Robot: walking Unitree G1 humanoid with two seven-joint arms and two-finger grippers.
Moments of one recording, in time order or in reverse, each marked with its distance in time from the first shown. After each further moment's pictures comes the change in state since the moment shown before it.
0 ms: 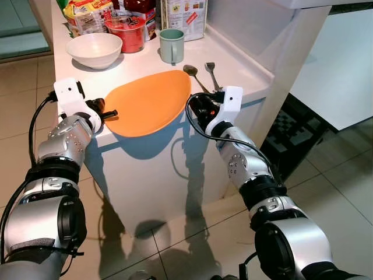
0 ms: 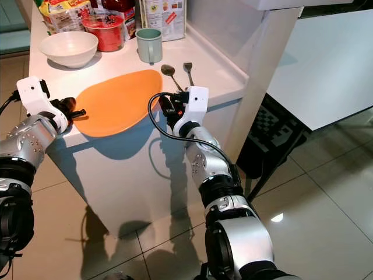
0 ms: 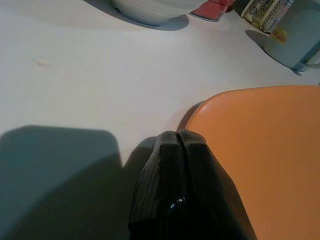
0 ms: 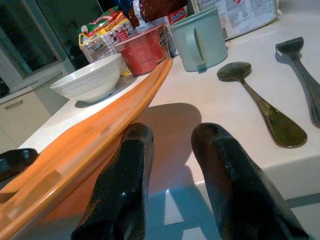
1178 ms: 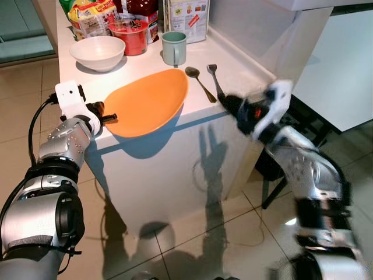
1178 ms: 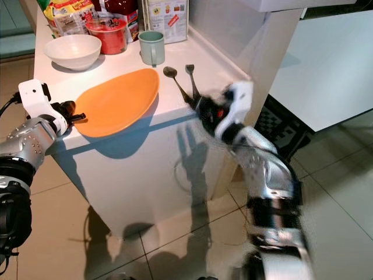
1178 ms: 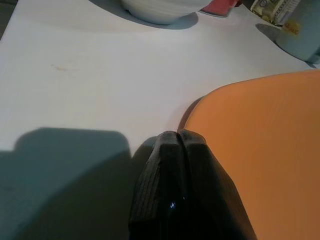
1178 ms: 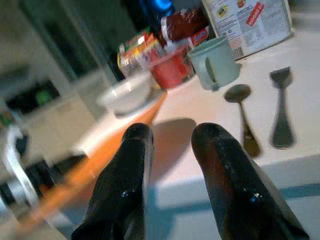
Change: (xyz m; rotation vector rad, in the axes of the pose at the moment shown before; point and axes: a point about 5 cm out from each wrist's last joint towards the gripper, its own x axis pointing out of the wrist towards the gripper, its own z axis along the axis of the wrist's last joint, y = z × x) left arm 0.001 0.006 -0.006 0.036 0.025 0.016; right arm -0.060 -0.032 0.057 0.128 0.002 0.131
